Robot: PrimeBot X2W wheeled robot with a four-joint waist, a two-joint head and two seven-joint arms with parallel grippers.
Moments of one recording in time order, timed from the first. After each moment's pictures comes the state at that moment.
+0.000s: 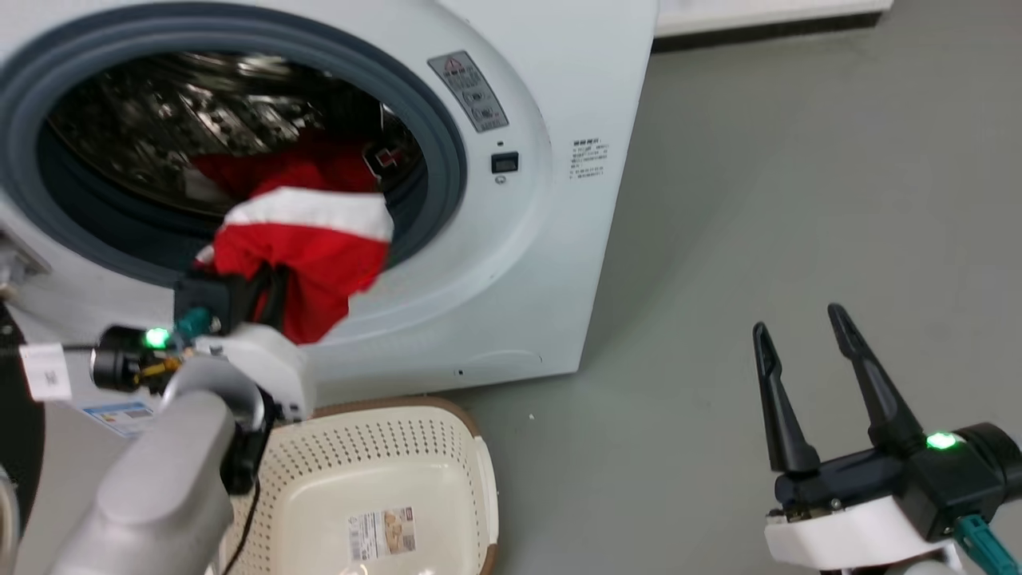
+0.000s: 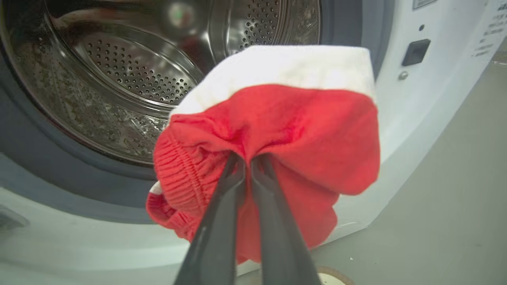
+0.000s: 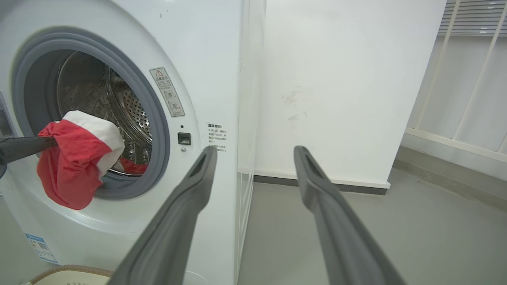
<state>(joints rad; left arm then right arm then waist) -0.64 0.46 -0.63 0.67 -0.61 0.09 -0.26 0.01 -0.05 0.09 -0.15 0.00 0.13 -0.26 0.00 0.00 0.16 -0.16</state>
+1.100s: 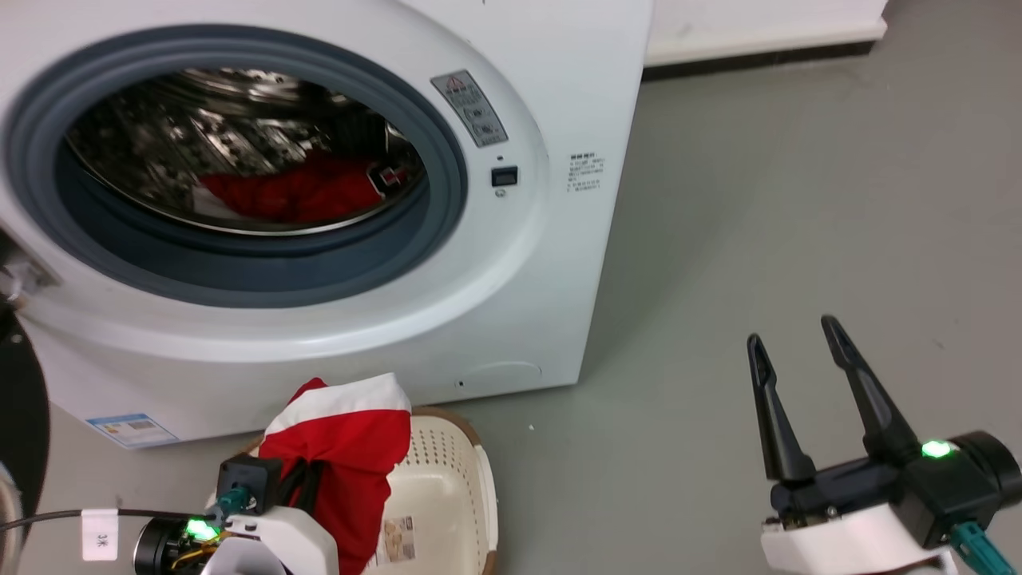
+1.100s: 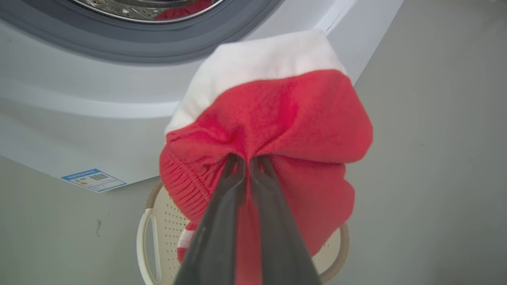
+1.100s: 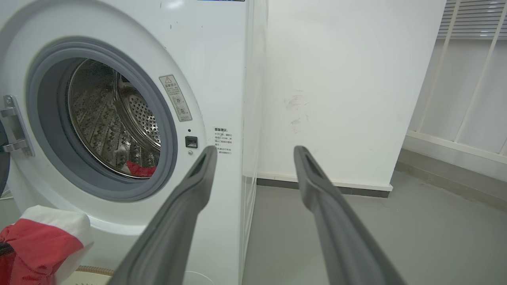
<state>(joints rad) -0.25 0.49 -0.68 0.49 -0.68 0.15 -0.22 0.04 -0.05 0.10 -0.16 0.00 0.13 -0.26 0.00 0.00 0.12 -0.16</state>
